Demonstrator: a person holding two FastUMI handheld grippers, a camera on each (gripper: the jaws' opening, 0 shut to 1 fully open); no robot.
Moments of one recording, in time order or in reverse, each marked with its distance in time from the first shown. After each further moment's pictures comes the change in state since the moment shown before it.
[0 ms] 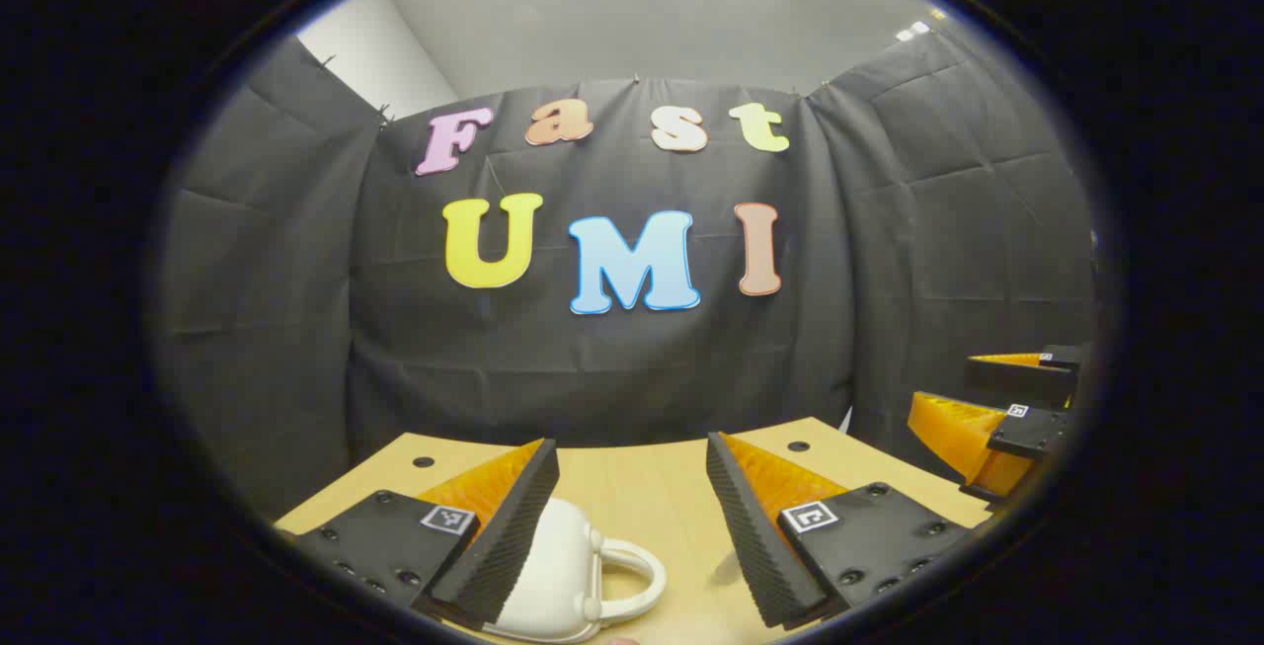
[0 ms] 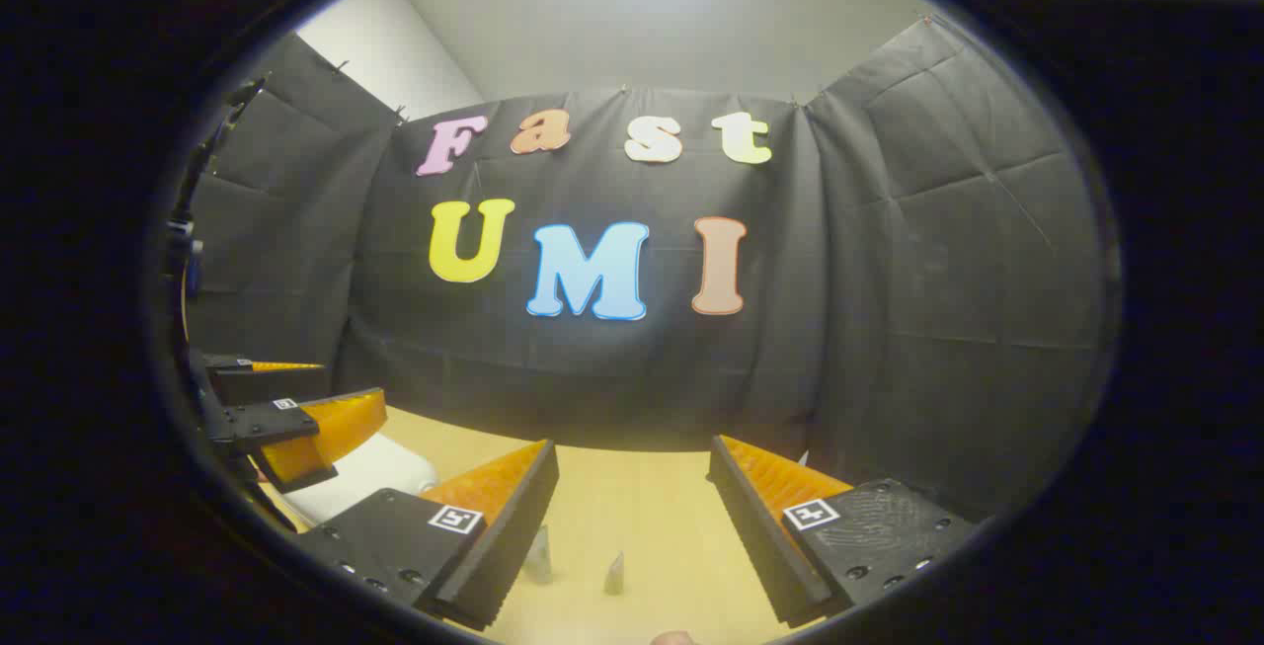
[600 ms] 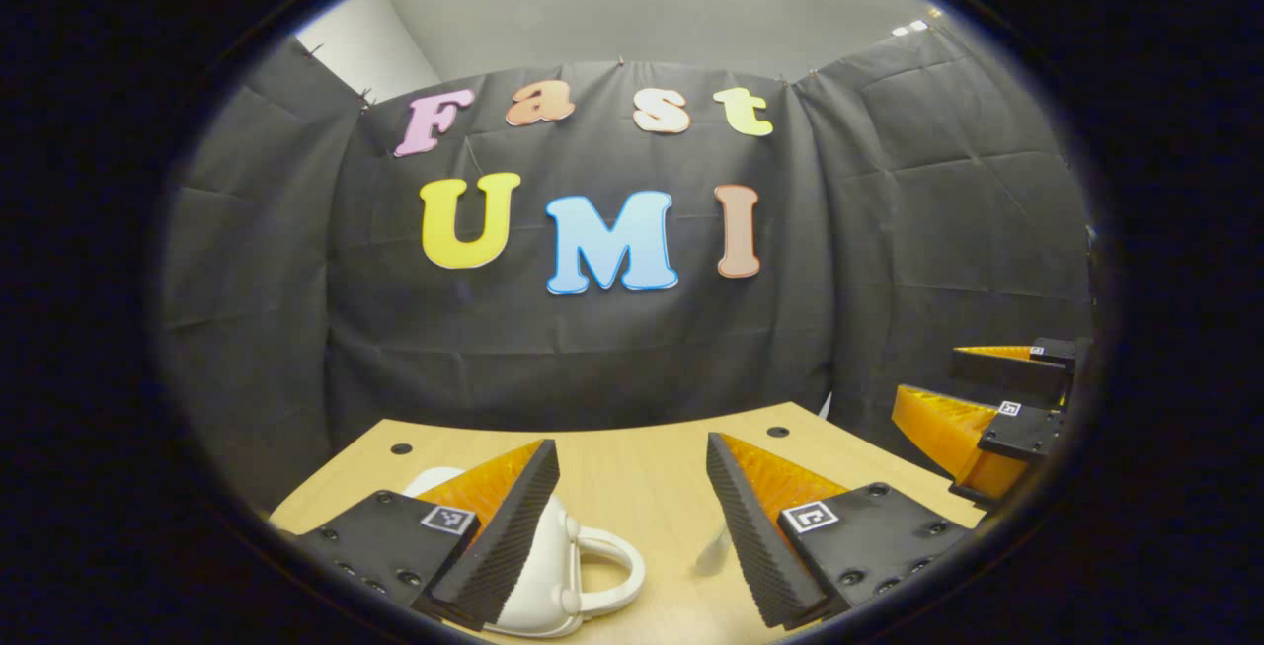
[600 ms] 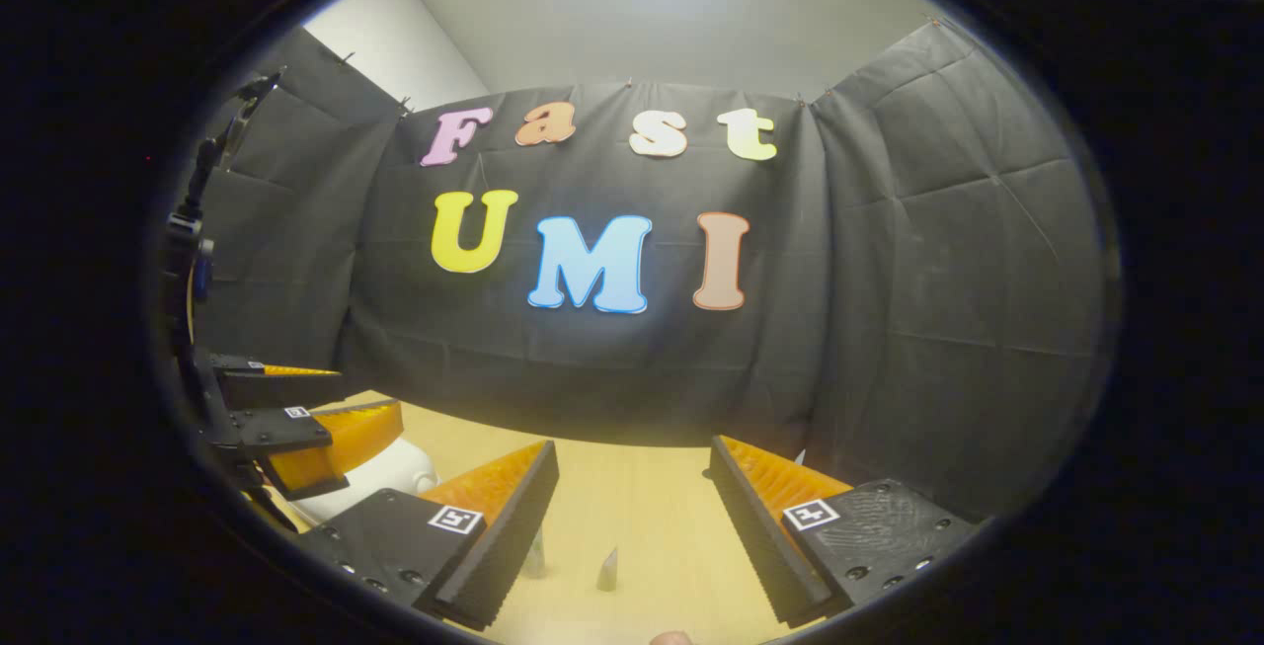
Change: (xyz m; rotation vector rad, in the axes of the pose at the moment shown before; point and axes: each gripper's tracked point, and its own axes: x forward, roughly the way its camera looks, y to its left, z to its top) left arm 0.007 -0.019 -0.016 -0.014 0.071 -0.096; right arm -0.001 -0.001 -0.012 -0.016 0.048 0.007
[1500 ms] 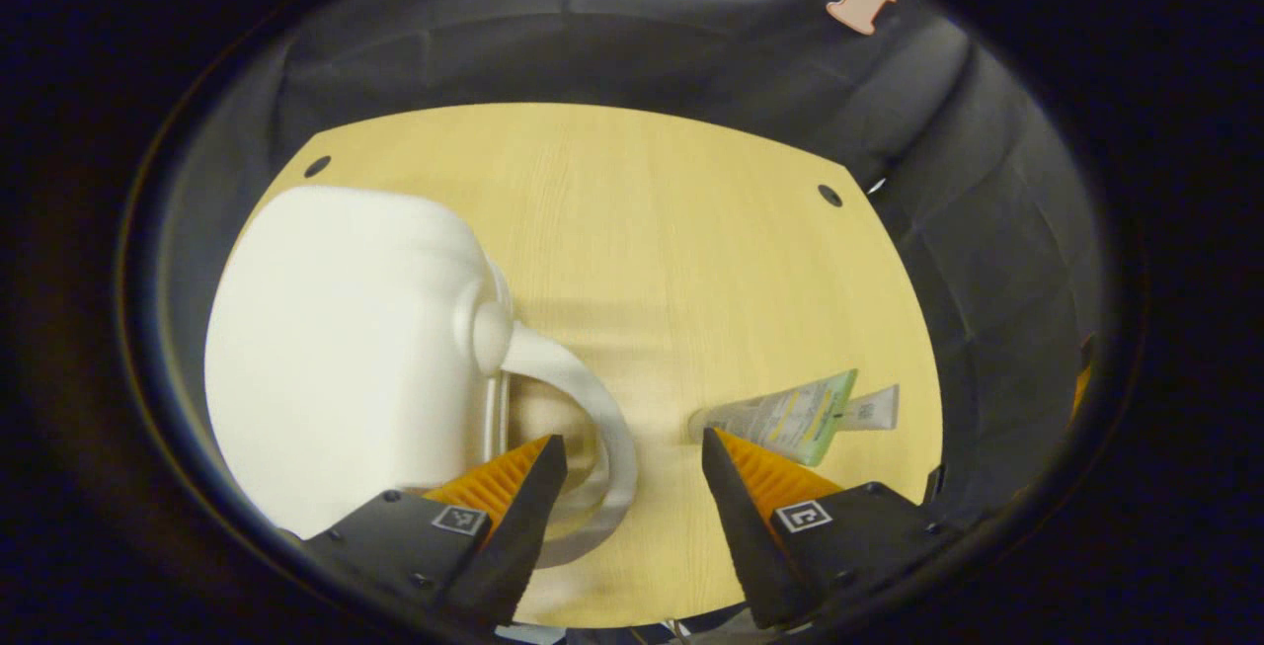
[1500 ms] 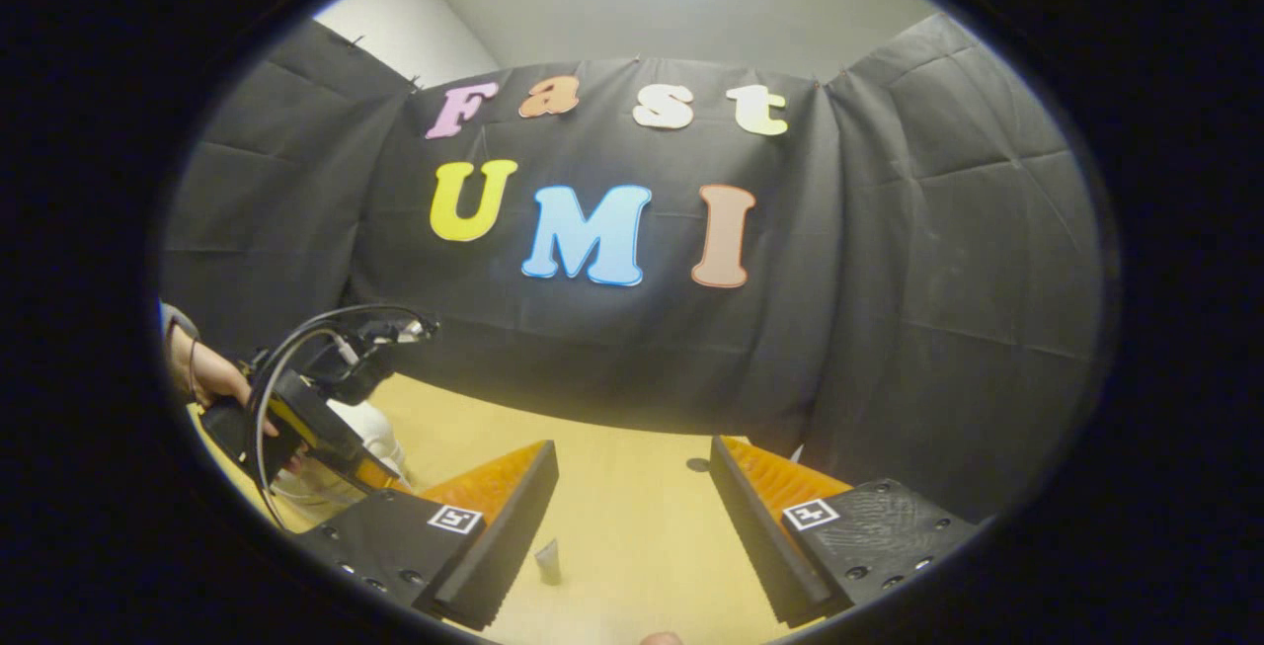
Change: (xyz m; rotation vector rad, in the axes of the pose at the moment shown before) left arm 0.101 0.008 -0.244 -0.344 1.056 -0.015; right arm 0.047 -0.045 -0.033 -0.043 0.053 0.062
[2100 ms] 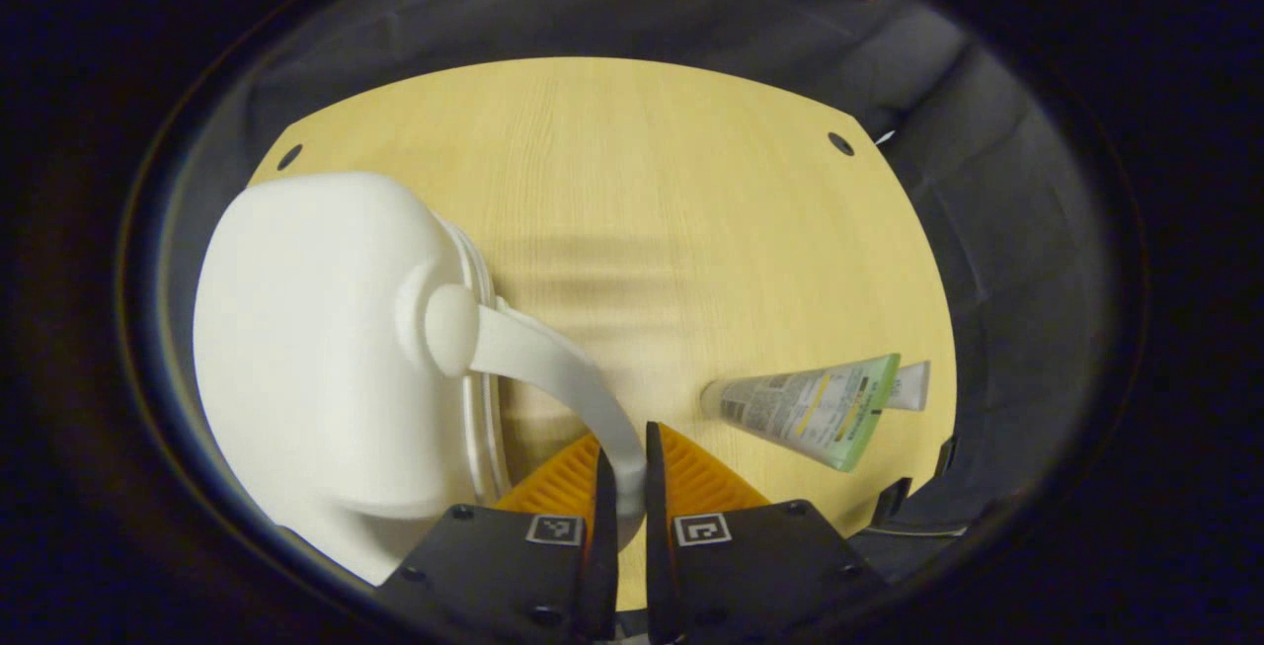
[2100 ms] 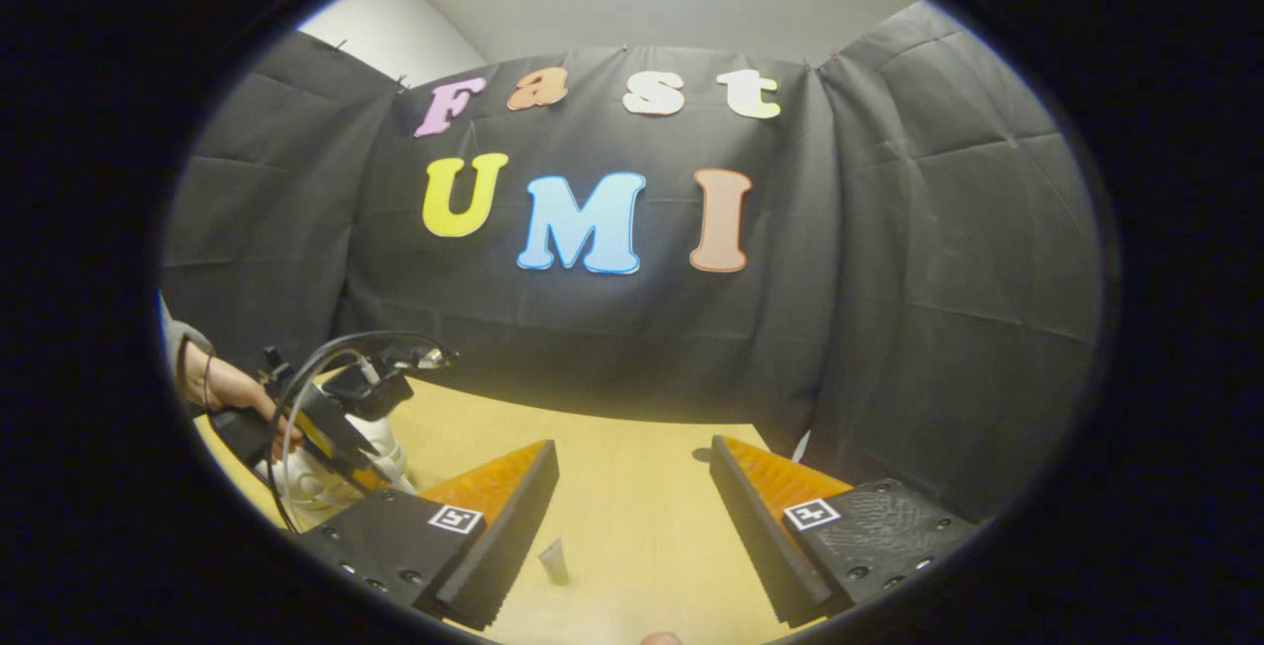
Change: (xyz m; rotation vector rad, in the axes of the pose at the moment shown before) left arm -0.007 0.001 0.003 0.052 0.125 -0.008; right arm 0.003 -0.004 -0.002 0.029 0.021 -0.046
